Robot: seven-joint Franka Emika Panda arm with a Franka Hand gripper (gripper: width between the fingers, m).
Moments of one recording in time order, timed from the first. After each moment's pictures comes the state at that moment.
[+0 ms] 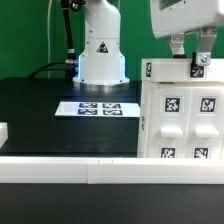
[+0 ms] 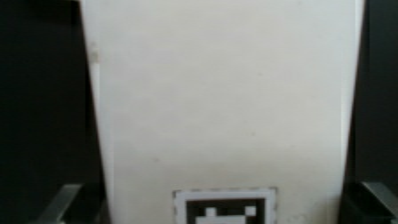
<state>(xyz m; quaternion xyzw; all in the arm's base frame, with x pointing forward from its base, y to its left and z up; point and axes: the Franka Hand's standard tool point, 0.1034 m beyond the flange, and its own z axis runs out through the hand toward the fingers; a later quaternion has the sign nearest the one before) 0.614 0.088 0.156 -0.73 0.67 -0.04 0.09</state>
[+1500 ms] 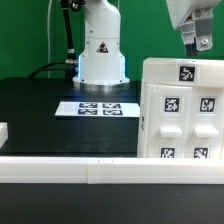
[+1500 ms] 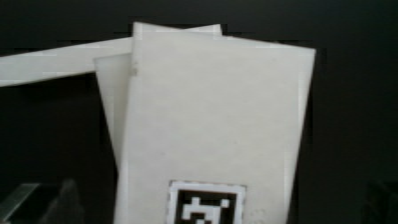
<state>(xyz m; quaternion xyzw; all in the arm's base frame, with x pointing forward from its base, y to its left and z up) 0.618 0.094 0.175 -0.67 0.73 -0.01 0.14</state>
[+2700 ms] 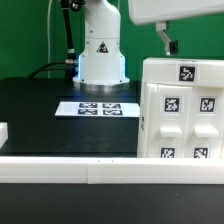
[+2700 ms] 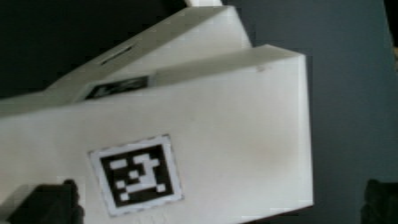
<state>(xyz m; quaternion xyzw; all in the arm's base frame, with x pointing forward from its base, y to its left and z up) 0.627 0.103 0.181 -0.98 0.19 -0.05 0.09</state>
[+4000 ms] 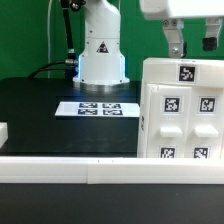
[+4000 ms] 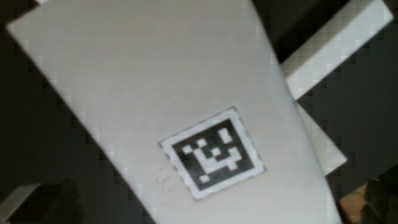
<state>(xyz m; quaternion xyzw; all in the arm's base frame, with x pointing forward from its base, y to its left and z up) 0.620 0.092 0.174 -0.90 -0.43 -0.04 0.02</state>
